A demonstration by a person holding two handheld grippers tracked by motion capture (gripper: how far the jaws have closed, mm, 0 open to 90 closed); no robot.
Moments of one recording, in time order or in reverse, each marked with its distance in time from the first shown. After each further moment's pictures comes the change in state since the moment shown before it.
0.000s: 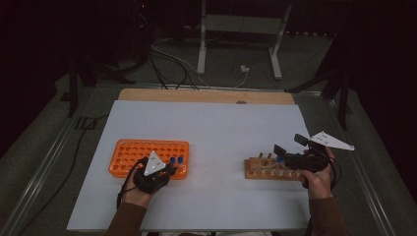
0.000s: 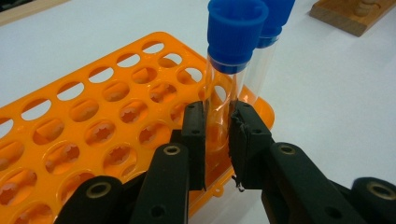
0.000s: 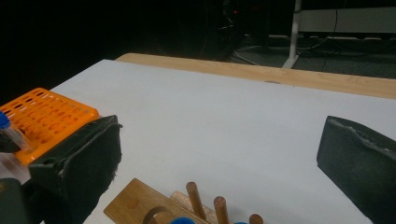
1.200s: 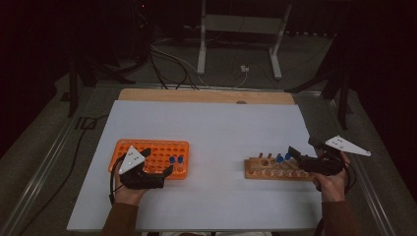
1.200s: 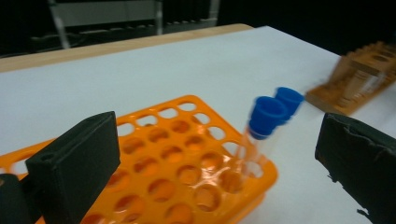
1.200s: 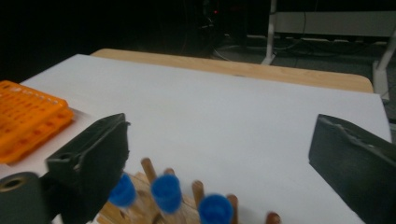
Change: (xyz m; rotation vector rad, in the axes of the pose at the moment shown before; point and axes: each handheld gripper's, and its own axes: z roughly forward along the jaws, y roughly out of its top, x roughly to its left) left arm 0.024 -0.002 -0.030 -0.263 0.027 -0.188; right arm -0.028 -0.010 -0.026 0.000 -0.076 -0.019
